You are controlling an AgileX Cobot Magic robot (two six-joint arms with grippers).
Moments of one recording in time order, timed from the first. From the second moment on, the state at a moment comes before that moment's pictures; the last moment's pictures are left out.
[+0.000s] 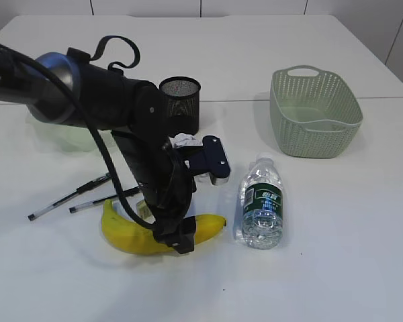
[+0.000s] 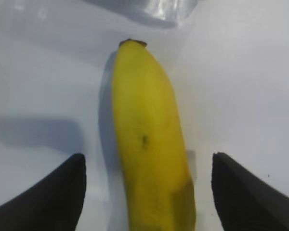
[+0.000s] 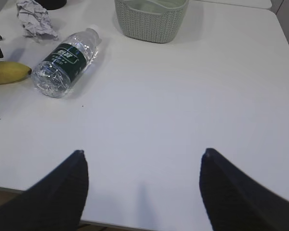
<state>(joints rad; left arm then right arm) -0.67 2.11 -1.40 -0.24 0.75 0.85 0.03 -0.02 -0.50 0.07 1.14 -0.18</state>
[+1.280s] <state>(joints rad) -0.67 2.10 -1.41 -0.23 0.87 0.84 0.03 -0.02 -0.50 0.07 1.14 -0.18</state>
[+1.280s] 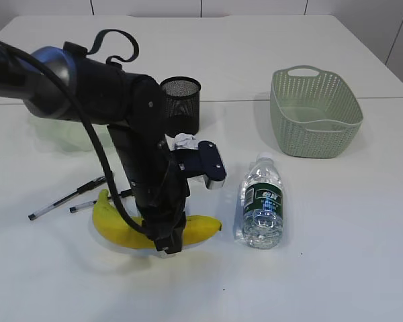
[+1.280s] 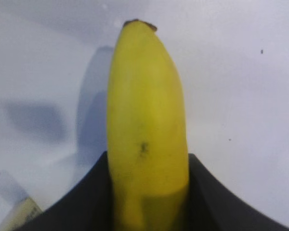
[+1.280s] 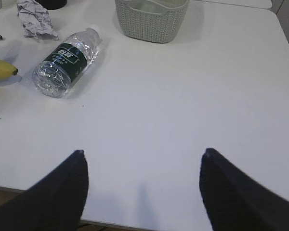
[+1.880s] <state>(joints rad) -0.66 1.96 -1.49 -0.05 1.06 0.60 0.03 -0.02 -0.50 0.07 1.14 -0.18</state>
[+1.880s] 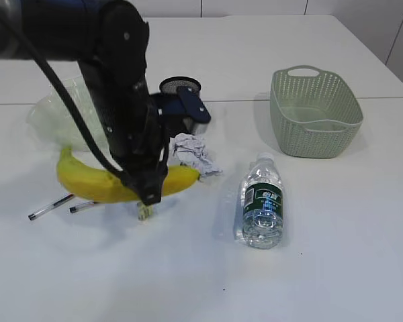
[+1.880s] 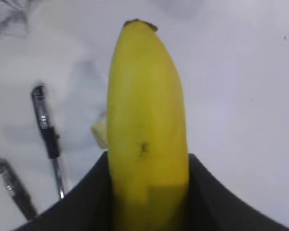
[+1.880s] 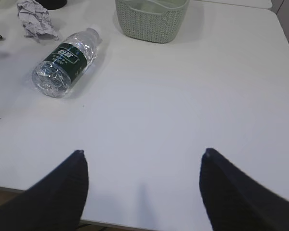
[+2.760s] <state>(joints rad) -0.06 1.96 -1.75 -0.41 0.78 0.37 0.03 -0.02 -0.50 0.07 1.14 -0.18</state>
